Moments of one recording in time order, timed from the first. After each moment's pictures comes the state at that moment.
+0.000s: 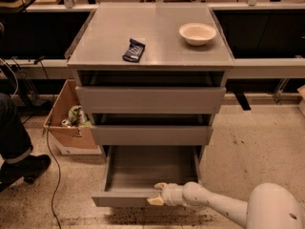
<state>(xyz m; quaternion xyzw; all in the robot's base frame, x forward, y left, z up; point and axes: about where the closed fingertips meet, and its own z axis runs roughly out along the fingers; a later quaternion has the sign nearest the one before) 0.561 -0.024 0.181 -0.42 0.81 0.24 0.33</state>
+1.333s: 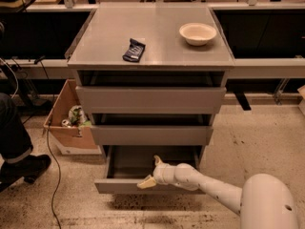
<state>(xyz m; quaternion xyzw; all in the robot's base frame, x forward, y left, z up) 0.647 0.019 0.251 -0.45 0.76 0.22 0.41</state>
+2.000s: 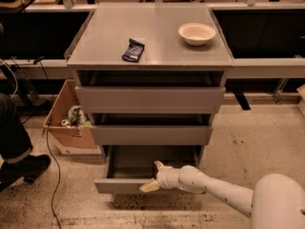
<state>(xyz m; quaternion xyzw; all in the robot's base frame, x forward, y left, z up) 0.625 0.004 0.273 -0.45 0.77 0.22 0.40</state>
